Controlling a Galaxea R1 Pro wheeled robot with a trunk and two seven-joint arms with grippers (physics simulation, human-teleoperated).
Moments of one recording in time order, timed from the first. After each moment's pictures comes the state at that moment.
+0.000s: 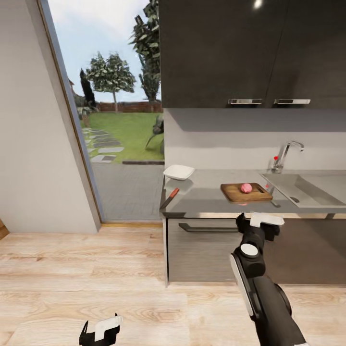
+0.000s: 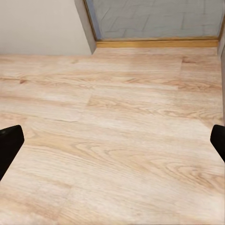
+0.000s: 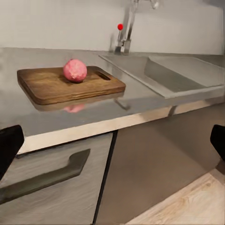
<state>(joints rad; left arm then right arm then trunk) -0.46 -0.09 -0.39 0.08 0.27 -0.80 0.50 -0.41 0.09 0.09 -1.54 0.14 0.48 -0.66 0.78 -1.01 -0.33</state>
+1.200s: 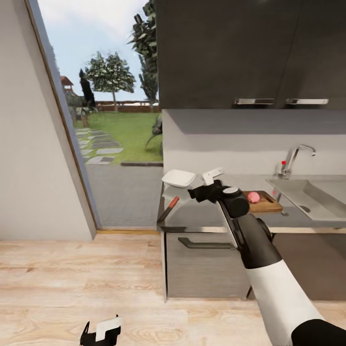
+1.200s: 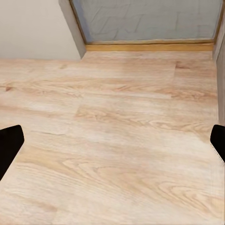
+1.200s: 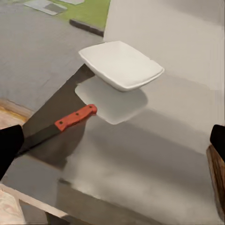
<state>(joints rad) -0.46 -0.09 -0.39 0.08 0.27 -0.77 0.48 -0.85 0.06 0.26 -1.41 0.19 0.88 0.19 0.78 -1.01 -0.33</state>
